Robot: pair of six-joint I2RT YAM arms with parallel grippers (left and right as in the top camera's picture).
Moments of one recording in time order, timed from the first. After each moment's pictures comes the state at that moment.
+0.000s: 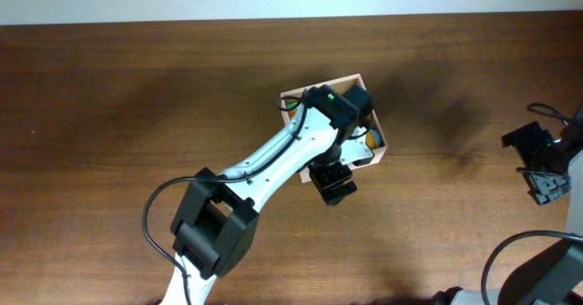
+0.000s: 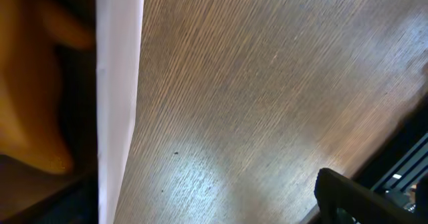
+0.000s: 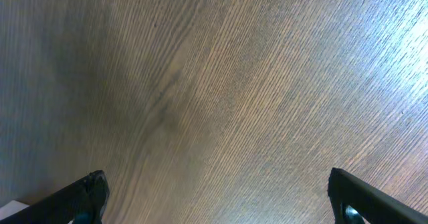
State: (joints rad) left arm -0.77 2.16 1.91 -1.40 0.15 0.36; right arm -0.62 1.58 1.26 -0.99 -0.10 0.58
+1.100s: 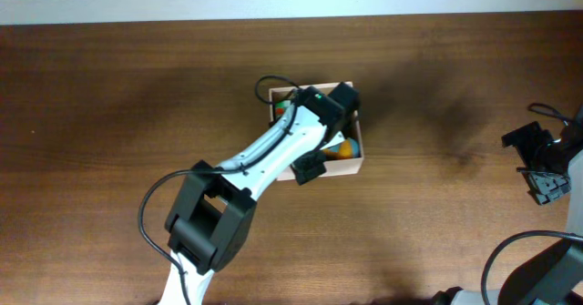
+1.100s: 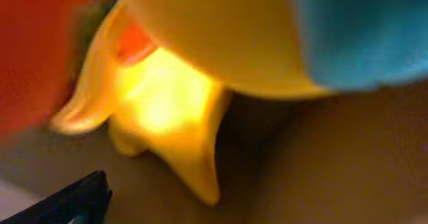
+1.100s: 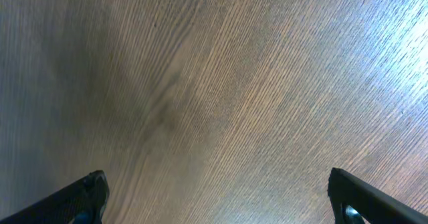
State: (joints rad) left arm -0.71 2.16 1.80 -1.25 -0.31 0.36; right arm -0.62 1.58 1.26 -0.99 -0.10 0.58
